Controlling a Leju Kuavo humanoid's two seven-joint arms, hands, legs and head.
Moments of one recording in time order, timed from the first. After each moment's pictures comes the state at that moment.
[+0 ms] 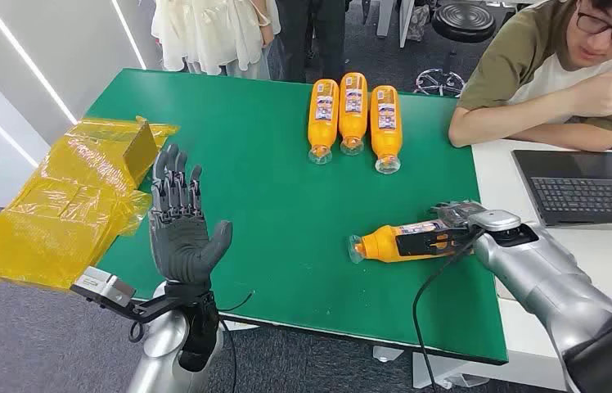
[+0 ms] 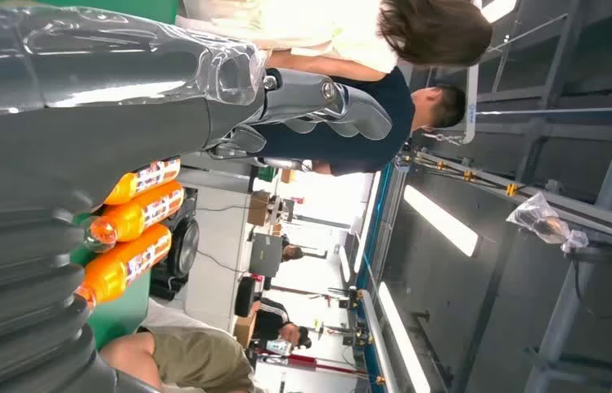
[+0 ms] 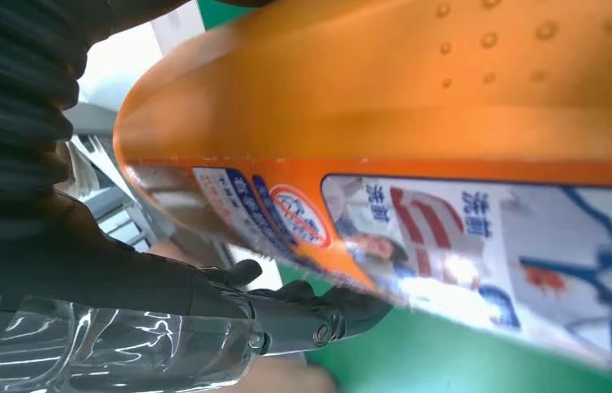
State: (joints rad) left arm -0.12 -0.24 -0.26 -1.44 0.06 0.09 -0.70; right arm -1.01 -0.28 0.88 -0.44 0.85 0.40 -0.22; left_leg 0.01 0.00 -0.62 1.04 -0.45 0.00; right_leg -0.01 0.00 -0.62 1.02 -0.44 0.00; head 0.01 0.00
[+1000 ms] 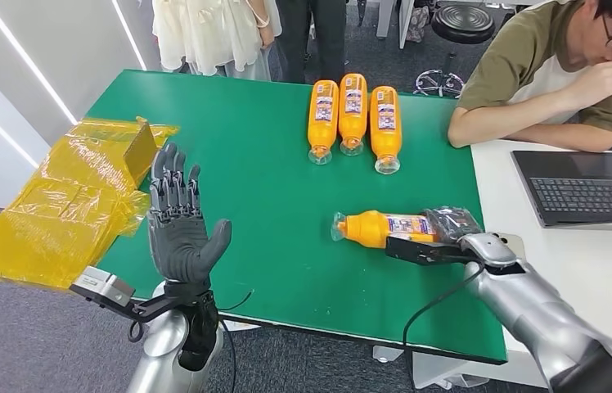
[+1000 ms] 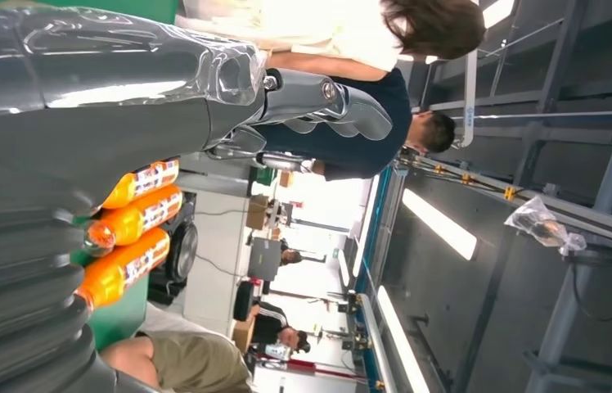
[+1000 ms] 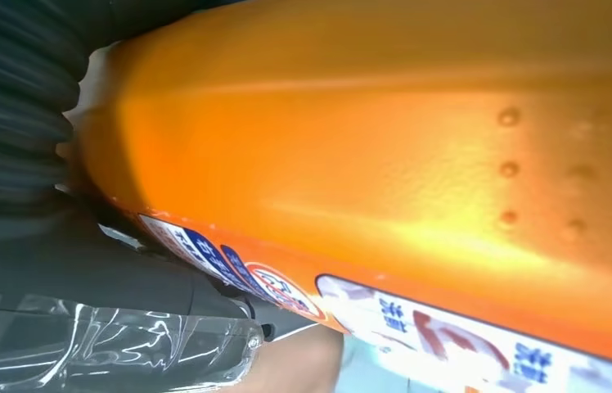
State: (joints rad) left arm -0.12 -0.24 -0.26 -1.44 0.05 0.10 -0.70; right arm -0.86 -0.23 0.86 -0.44 0.64 -0.15 -0.29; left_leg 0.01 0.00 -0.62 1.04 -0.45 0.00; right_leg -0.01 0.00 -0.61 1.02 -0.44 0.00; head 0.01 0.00
